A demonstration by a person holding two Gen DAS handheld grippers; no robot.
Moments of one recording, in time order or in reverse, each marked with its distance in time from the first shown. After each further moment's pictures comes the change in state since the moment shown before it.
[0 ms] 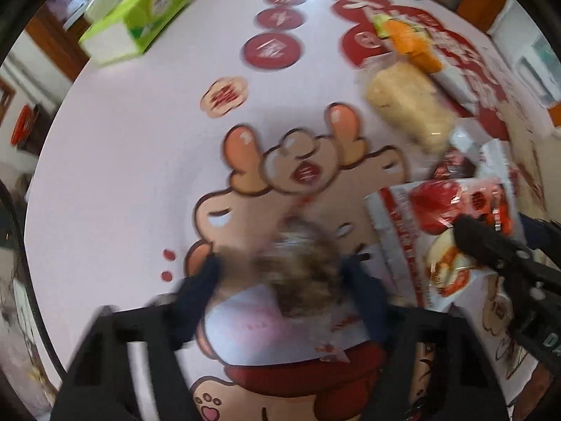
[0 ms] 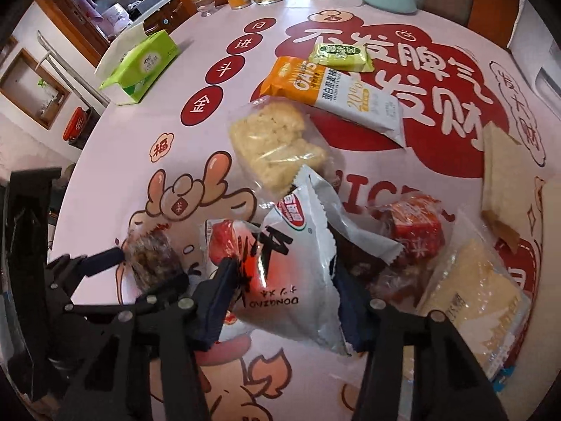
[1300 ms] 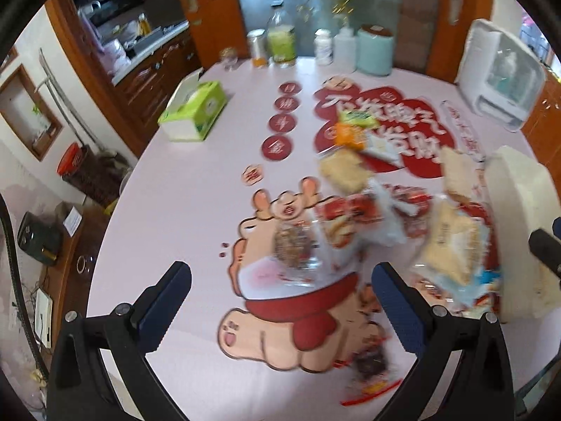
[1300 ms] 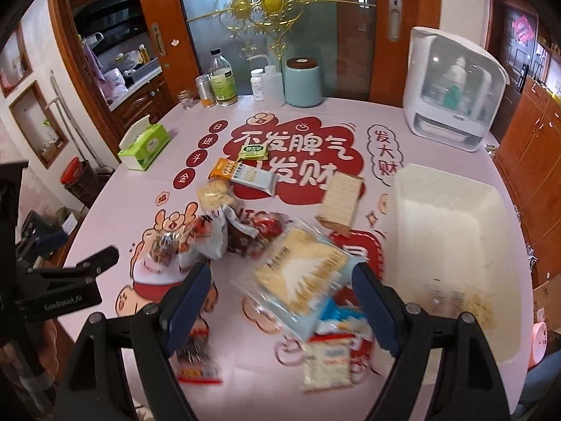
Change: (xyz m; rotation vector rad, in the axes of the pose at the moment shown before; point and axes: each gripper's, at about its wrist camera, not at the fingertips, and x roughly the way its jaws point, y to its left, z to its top) left arm -0.171 -0.028 -0.066 -0.027 -0.267 0.108; right arm -0.204 -0.061 -0.091 0.040 -0.326 -0.140
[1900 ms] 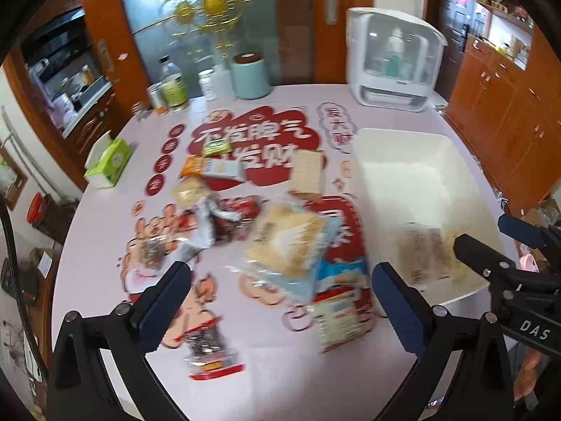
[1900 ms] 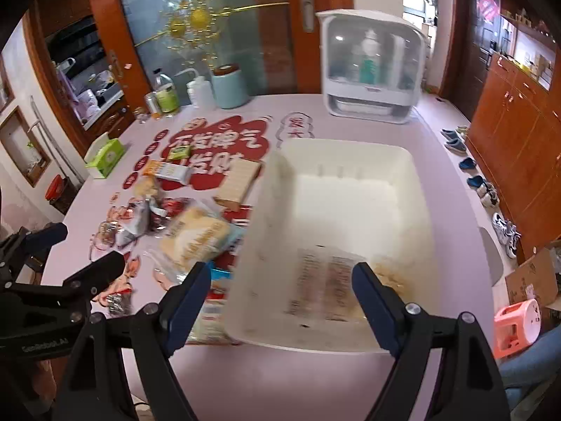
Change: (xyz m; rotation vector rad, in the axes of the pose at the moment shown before) left arm -0.110 -0.208 -0.039 0.158 -0.117 -0.134; right arm -0.059 -0.165 -0.053 0.073 -0.025 -0.033
